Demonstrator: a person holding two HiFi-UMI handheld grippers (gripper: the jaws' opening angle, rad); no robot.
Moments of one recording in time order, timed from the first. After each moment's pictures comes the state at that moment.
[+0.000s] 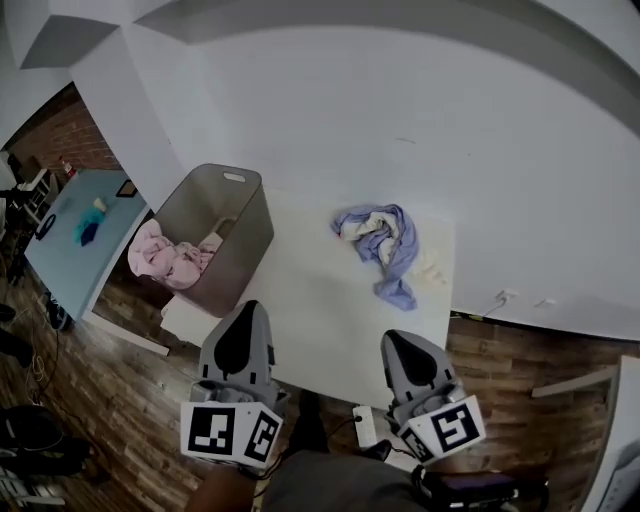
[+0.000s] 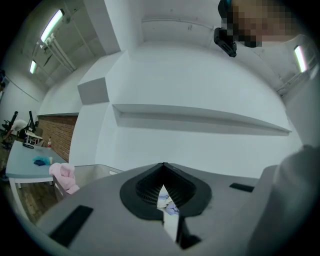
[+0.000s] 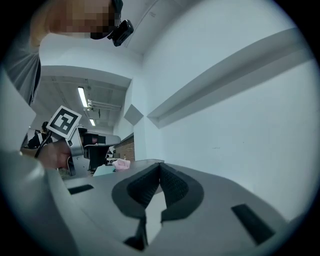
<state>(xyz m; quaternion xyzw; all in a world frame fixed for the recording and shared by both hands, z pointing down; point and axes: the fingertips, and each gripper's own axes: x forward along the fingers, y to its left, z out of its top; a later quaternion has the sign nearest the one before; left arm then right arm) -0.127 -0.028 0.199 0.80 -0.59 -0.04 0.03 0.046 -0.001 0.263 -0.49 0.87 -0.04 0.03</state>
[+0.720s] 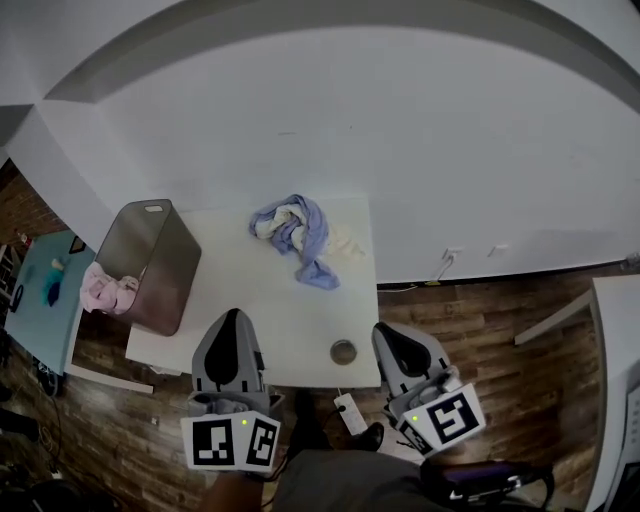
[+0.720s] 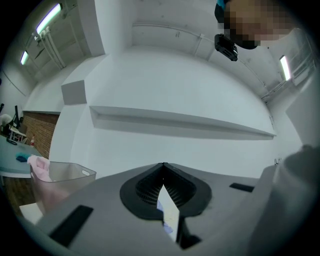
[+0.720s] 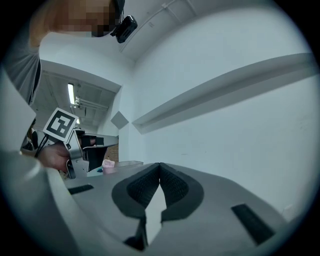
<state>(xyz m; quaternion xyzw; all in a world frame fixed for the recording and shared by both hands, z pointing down) 0.011 0.030 0.189 0.85 -0.52 -0.06 0.00 0.182 0.085 0.253 -0.58 0.82 -0.02 0.04</state>
